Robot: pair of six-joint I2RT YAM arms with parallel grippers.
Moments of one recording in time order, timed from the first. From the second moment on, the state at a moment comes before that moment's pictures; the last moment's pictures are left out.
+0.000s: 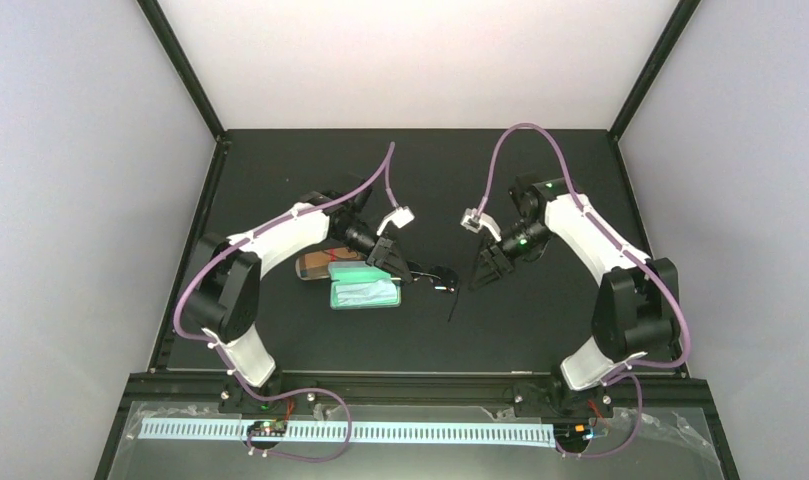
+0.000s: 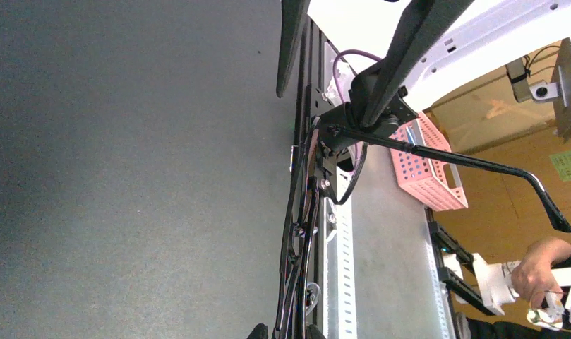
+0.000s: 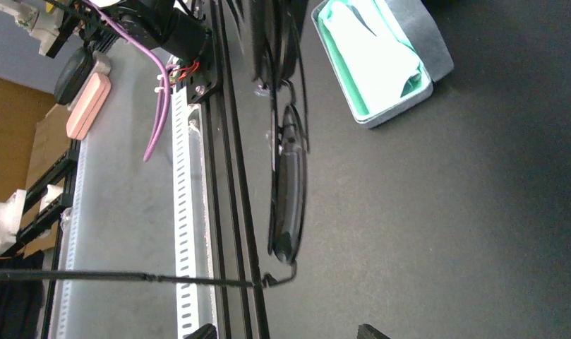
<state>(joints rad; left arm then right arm) -0.49 1.71 1.18 -0.68 1.18 0.26 0.26 1.58 1.23 -1.30 -0.95 -0.84</state>
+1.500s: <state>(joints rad) -0.49 1.72 1.18 -0.63 1.21 0.22 0.52 1.77 1.37 -1.12 -1.03 -0.68</state>
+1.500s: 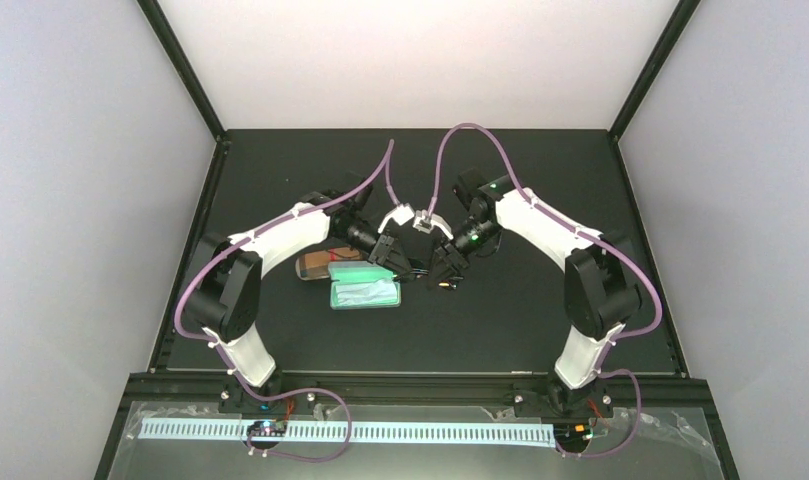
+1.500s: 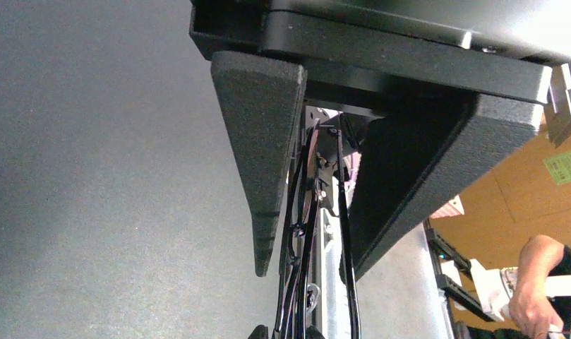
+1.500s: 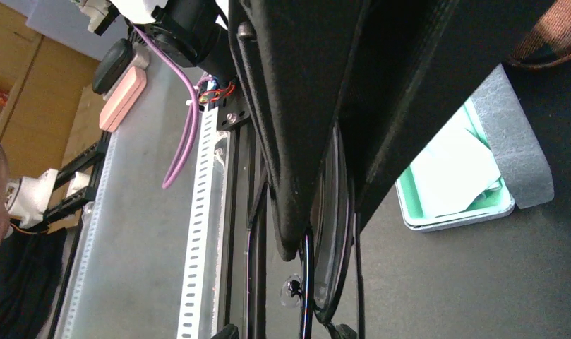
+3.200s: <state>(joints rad) -0.26 1.56 1.23 -0.68 1.08 0.33 0.51 1.59 1.20 -0.91 -0.77 -0.64</state>
